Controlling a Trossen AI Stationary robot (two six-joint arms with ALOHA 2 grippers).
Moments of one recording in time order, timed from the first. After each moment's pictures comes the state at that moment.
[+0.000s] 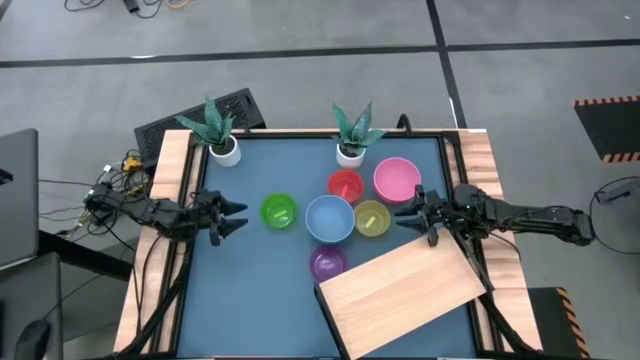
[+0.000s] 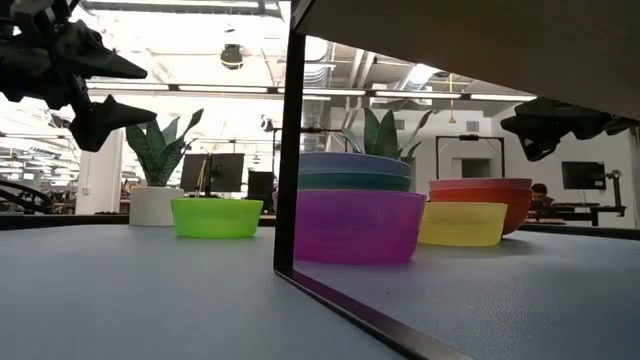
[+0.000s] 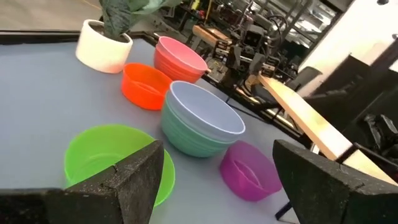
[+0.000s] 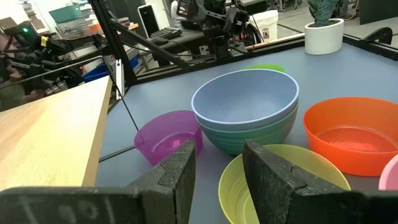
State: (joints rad) left arm -0.33 0.00 0.07 -0.12 -0.53 -0.59; right arm -0.19 0.20 0.01 0.05 -0.29 0.22
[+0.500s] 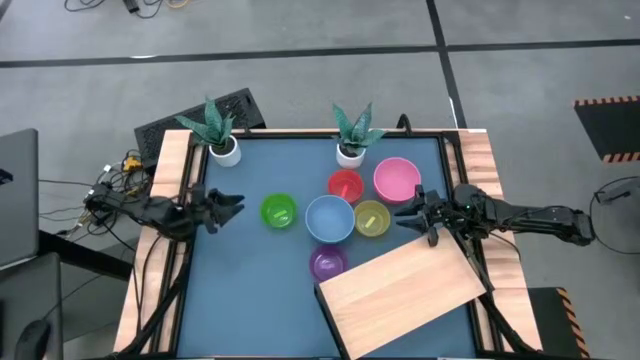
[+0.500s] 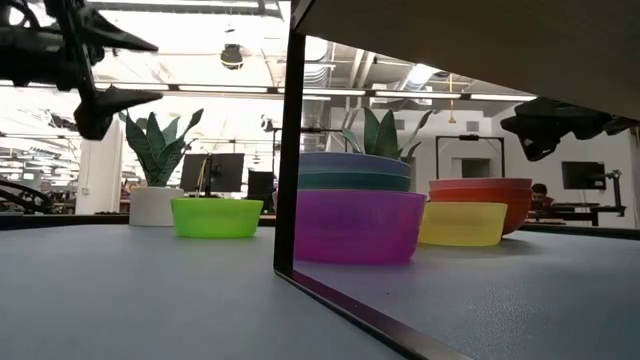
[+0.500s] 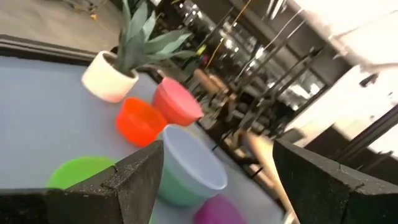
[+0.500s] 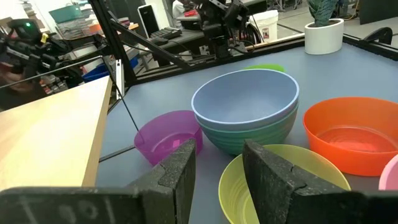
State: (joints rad) left arm -0.33 0.00 0.07 0.09 -0.64 -0.70; right arm -0.19 0.20 0.01 0.05 -0.29 0.22
